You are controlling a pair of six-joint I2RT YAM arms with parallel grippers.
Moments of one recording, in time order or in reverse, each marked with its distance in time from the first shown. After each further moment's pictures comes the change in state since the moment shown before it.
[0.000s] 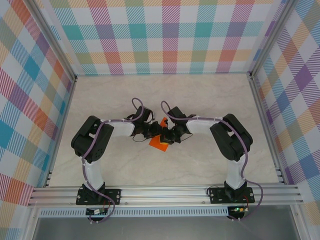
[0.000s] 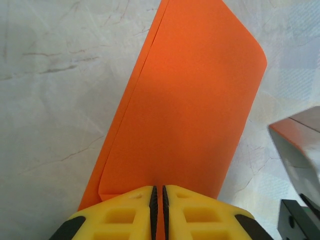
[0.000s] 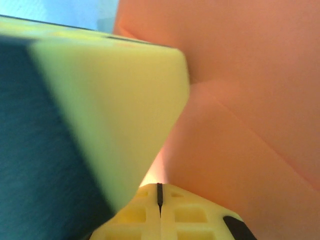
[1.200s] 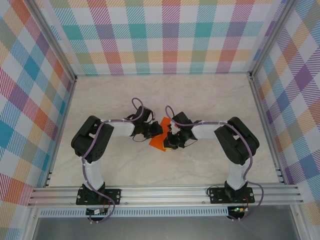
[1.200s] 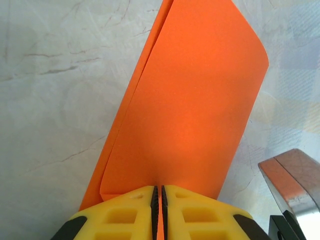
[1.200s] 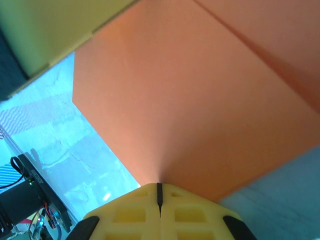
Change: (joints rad) left arm 0.000 0.000 0.000 0.001 -0.004 0.000; right arm -0.010 -0.099 -0.171 0.086 -0.071 -0.035
